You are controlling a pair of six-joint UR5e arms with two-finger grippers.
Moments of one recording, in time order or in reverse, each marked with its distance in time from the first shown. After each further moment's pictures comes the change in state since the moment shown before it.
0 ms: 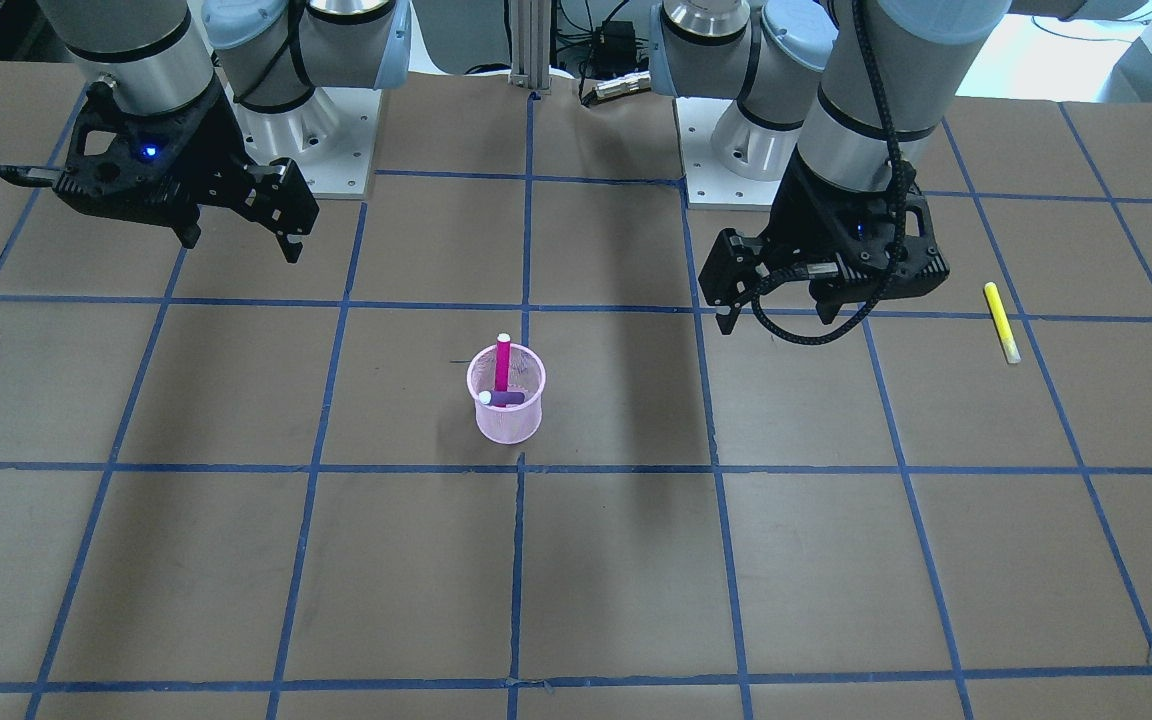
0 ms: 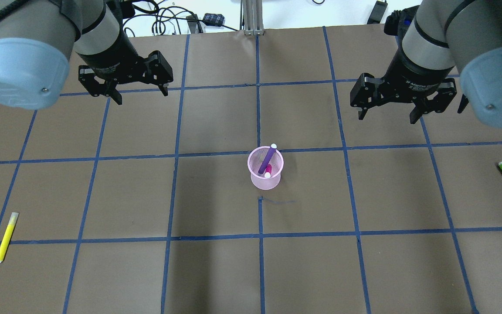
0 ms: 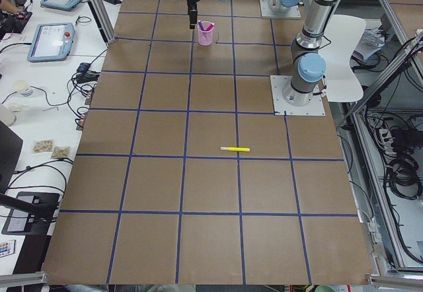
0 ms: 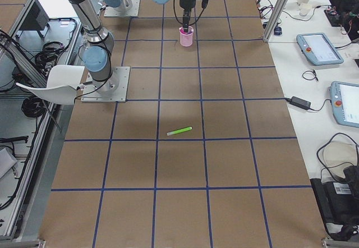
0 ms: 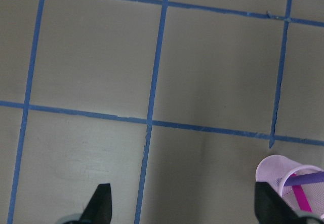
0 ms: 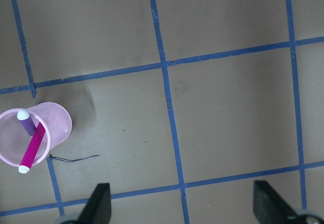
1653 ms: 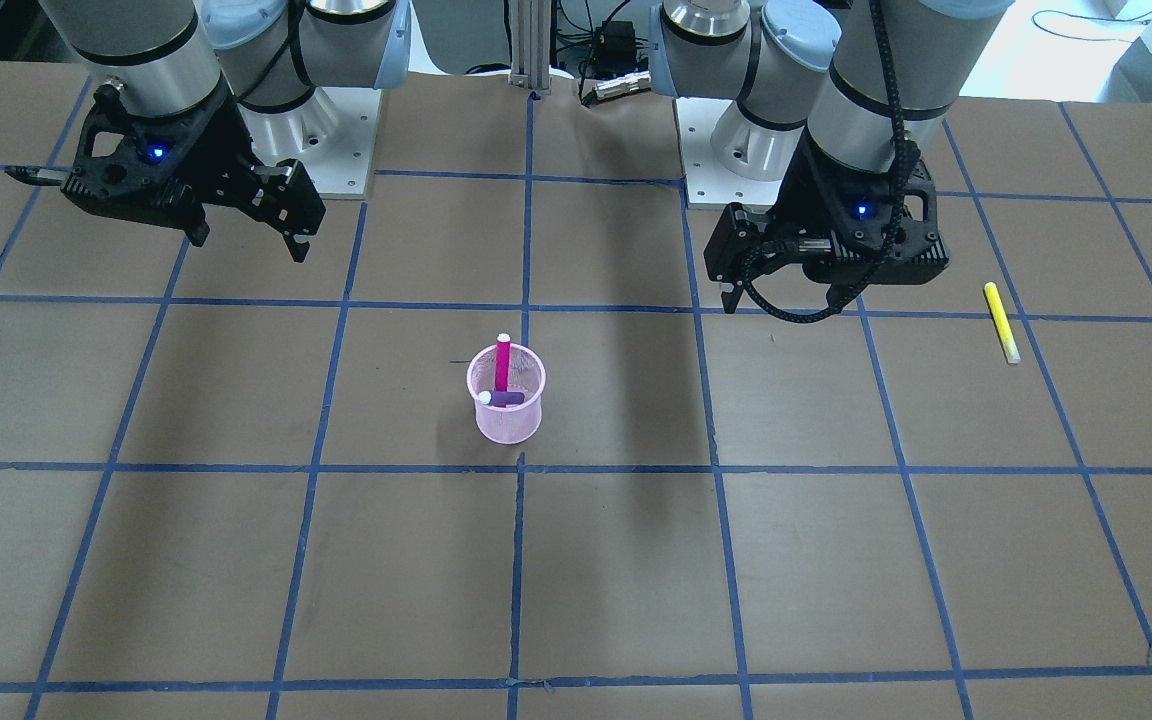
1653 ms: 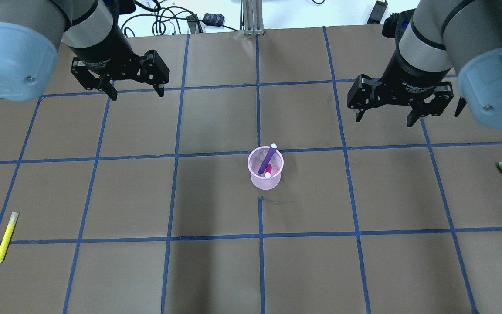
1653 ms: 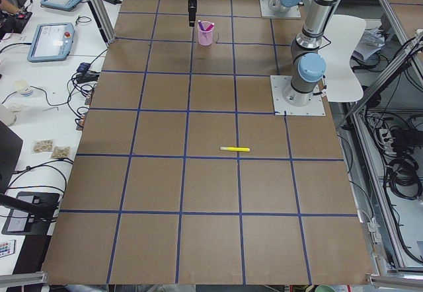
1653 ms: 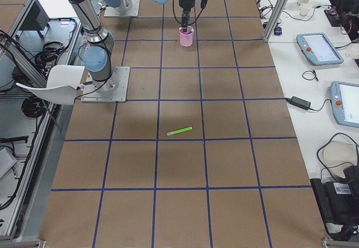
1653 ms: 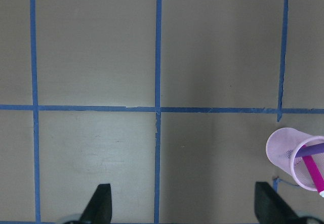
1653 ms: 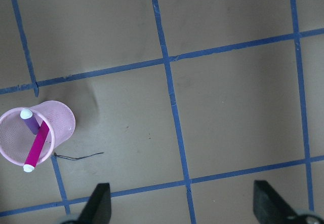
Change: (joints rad) left arm 0.003 0.023 0.016 -0.047 0.000 0.125; right arm 0.005 0.002 0.003 0.007 0.008 0.025
